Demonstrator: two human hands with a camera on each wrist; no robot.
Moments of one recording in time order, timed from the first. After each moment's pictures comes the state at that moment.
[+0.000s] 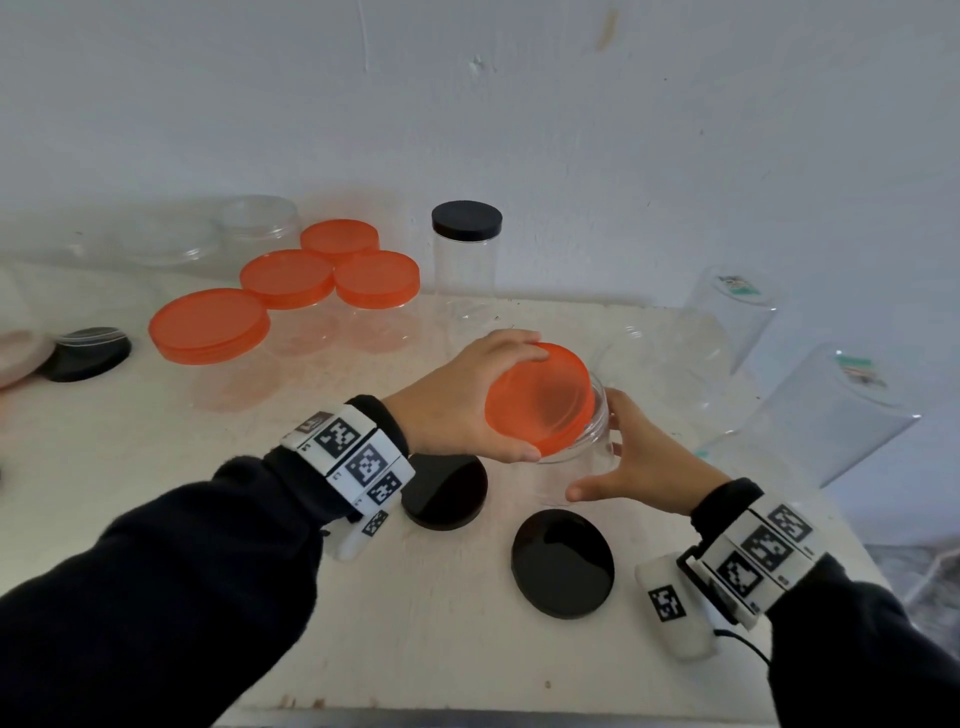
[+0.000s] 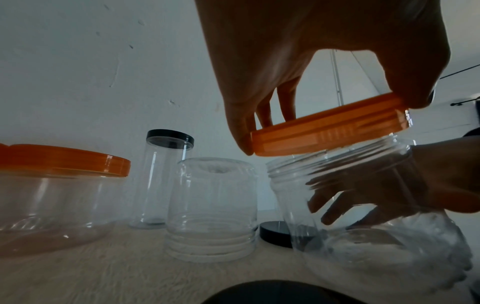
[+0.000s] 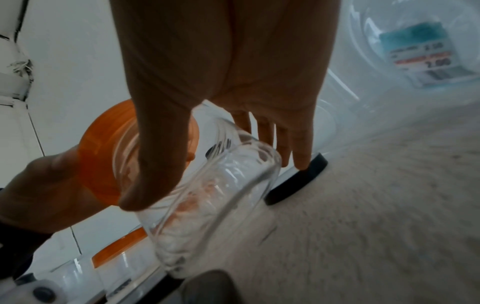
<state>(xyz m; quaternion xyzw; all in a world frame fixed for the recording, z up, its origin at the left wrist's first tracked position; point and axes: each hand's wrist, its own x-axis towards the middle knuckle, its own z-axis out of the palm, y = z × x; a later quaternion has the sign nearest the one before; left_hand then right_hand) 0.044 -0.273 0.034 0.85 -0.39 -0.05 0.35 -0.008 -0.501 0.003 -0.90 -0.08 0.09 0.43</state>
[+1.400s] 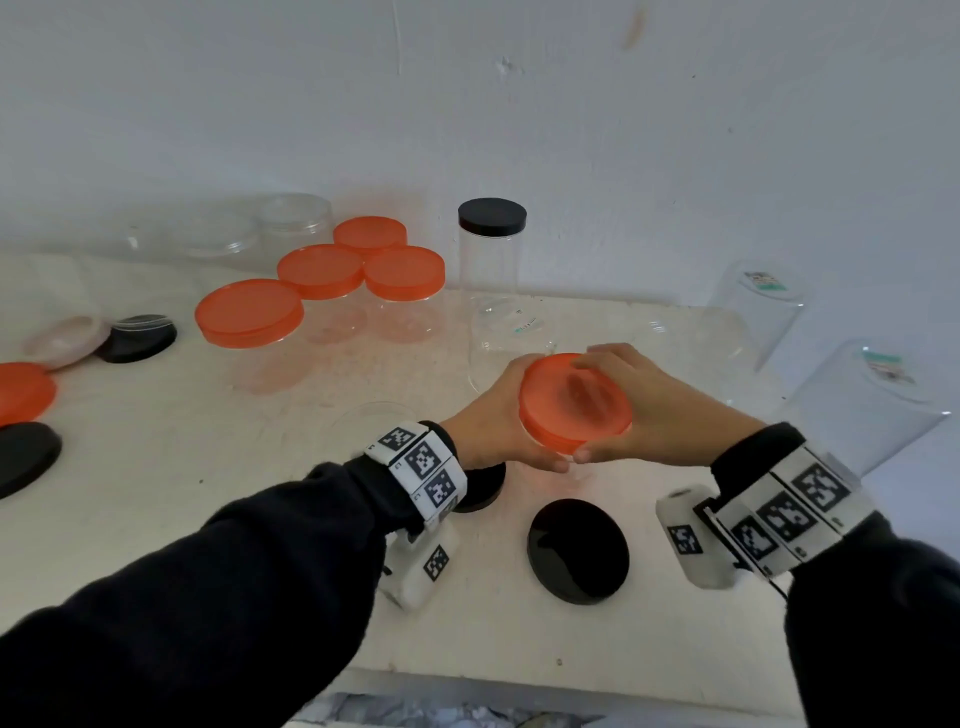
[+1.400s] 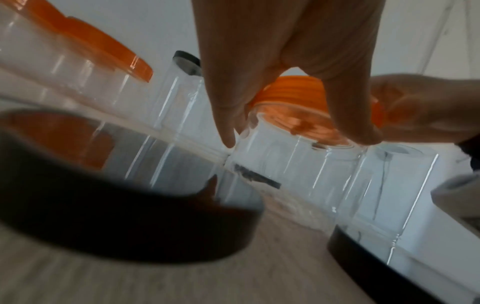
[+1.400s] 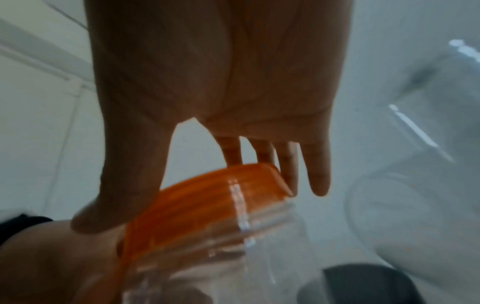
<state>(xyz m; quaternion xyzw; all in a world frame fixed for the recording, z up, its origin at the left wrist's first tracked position) 0.027 -0.296 0.000 0.79 -0.22 -0.17 0.54 -0.004 -0.482 0.059 -0.96 -0.17 0.09 0.20</state>
